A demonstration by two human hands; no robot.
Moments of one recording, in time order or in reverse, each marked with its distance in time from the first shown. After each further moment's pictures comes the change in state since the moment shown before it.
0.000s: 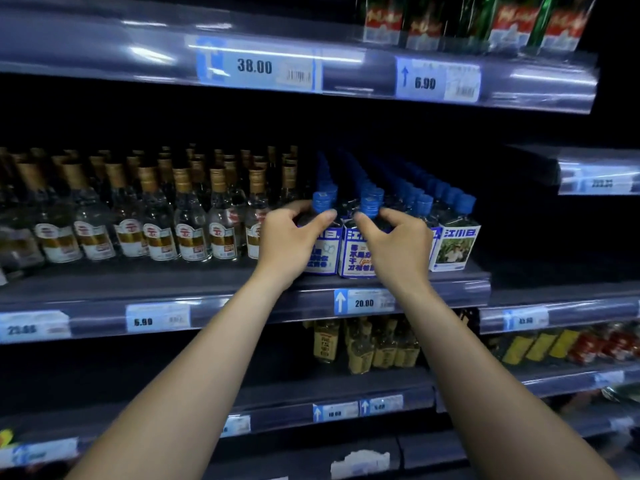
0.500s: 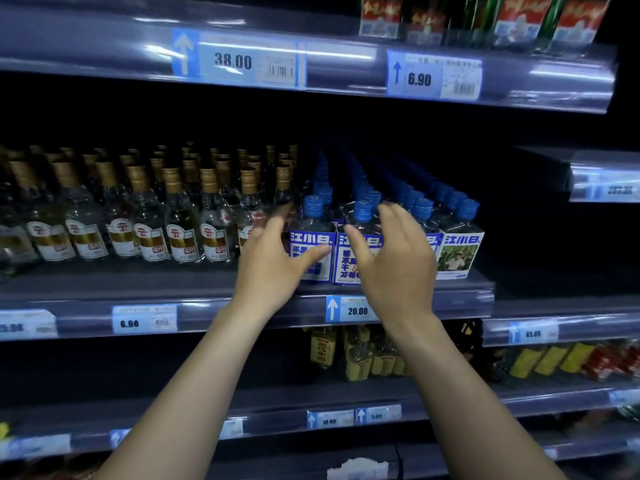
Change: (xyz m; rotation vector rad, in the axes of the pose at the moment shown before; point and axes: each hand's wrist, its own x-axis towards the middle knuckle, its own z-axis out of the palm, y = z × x) left_hand -0.020 -0.018 -0.006 0.505 0.015 -0.071; right_hand -0.014 0.015 -0.002 -0.399 0.171 -0.387
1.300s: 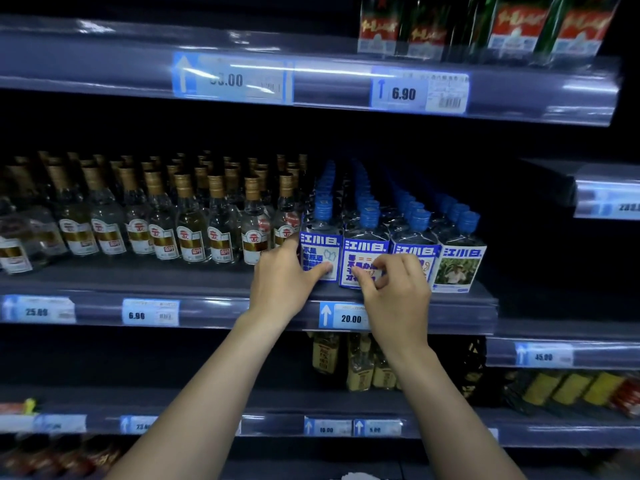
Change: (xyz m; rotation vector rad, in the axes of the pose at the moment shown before) left_hand -0.007 0.016 0.028 0.193 0.073 -0.064; right_hand -0.030 0.045 0.017 0.220 -0.071 0.056
